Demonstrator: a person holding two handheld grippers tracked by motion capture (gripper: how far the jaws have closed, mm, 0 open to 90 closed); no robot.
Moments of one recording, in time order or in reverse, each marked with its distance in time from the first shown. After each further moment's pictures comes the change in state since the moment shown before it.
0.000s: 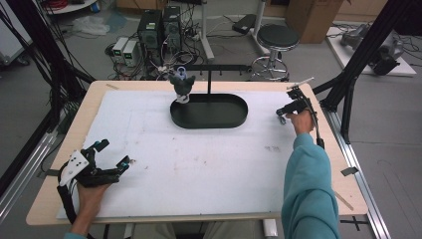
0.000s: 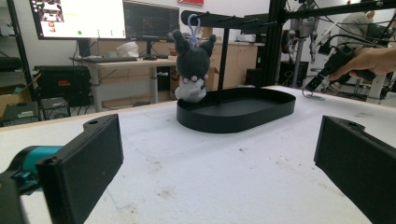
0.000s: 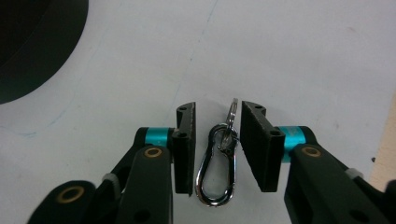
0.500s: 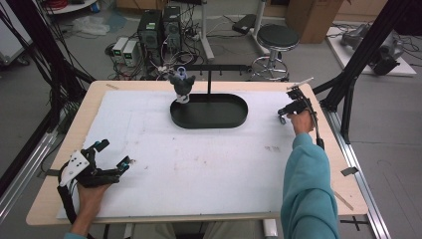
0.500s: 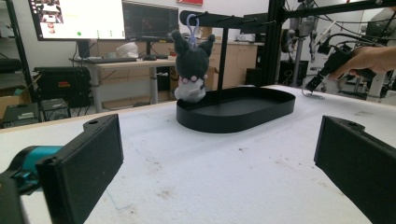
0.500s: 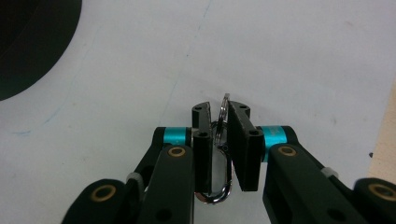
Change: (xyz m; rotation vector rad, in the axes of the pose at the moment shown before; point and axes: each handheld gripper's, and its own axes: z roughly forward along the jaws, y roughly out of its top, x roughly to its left) left arm -0.001 0.000 0.000 -0.001 -0.002 0.007; right arm 0.000 0.000 0.001 0.015 -0.009 0.007
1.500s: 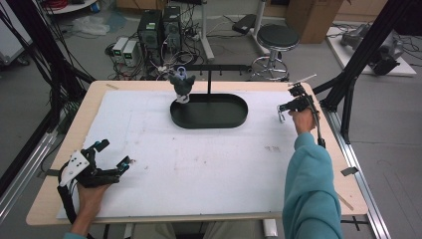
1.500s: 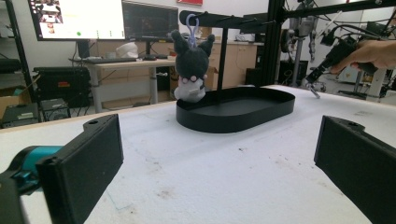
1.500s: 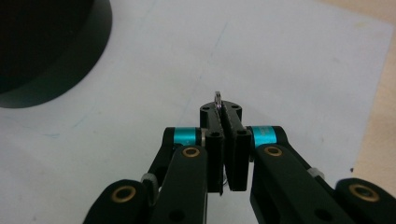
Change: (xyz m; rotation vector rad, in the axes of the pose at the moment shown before) left arm 0.000 0.000 0.000 0.000 -0.001 0.000; right arm 0.007 0.005 -0.021 -0.084 0.014 -0.056
